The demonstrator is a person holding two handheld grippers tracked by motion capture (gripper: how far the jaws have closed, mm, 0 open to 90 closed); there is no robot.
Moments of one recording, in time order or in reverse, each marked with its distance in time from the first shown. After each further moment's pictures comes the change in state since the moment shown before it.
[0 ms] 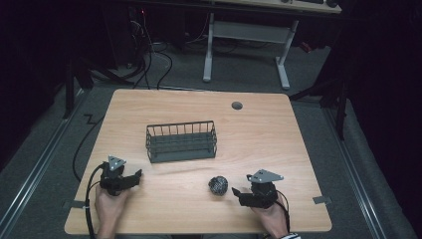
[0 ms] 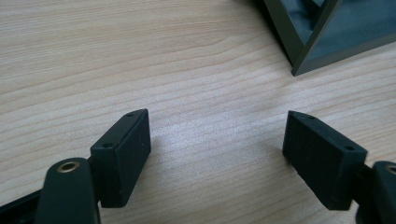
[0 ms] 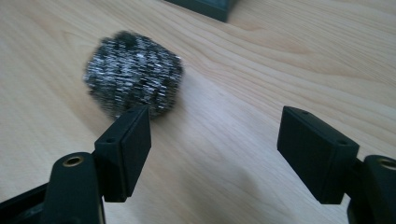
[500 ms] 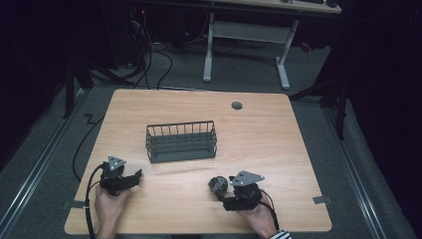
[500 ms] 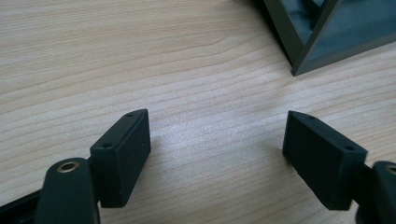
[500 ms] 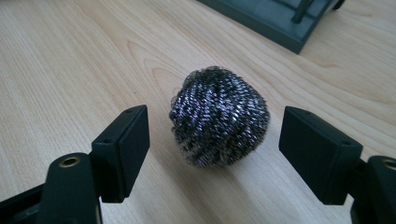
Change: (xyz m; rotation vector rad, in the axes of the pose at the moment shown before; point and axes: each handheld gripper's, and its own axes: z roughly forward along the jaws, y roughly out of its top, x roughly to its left) left arm 0.000 0.000 0.000 0.000 0.000 0.000; right arm 0.038 0.024 0.014 0.011 0.103 -0.127
